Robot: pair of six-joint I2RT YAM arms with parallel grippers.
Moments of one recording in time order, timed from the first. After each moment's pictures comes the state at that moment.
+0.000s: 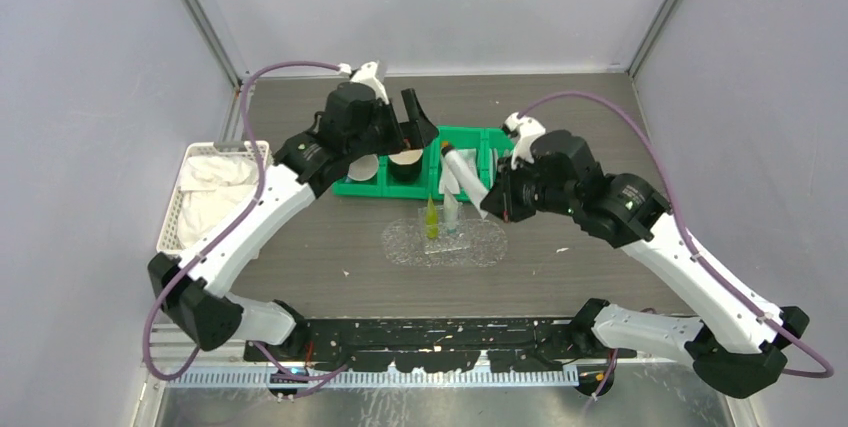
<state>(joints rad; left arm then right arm) -0.65 1.32 1.41 -0.48 -0.05 -0.64 0.75 1.05 1.35 -0.89 -0.04 0.43</state>
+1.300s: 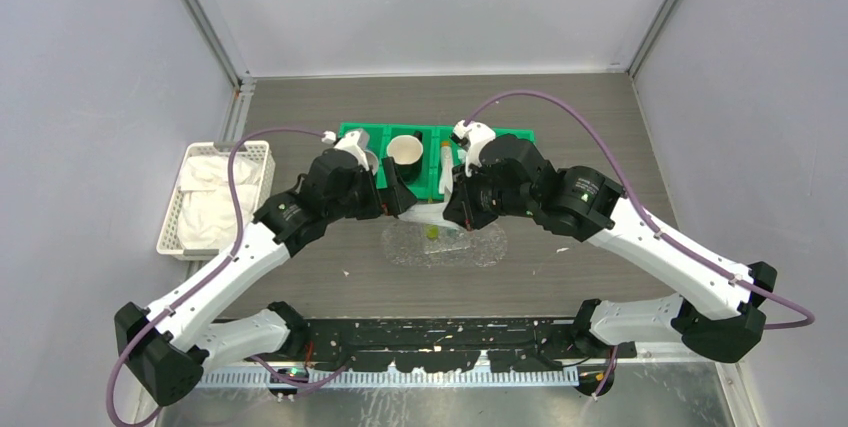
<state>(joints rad) -0.69 1.03 0.96 -0.52 0.00 -0.70 0.98 1.20 1.42 -0.86 0.01 0.47</state>
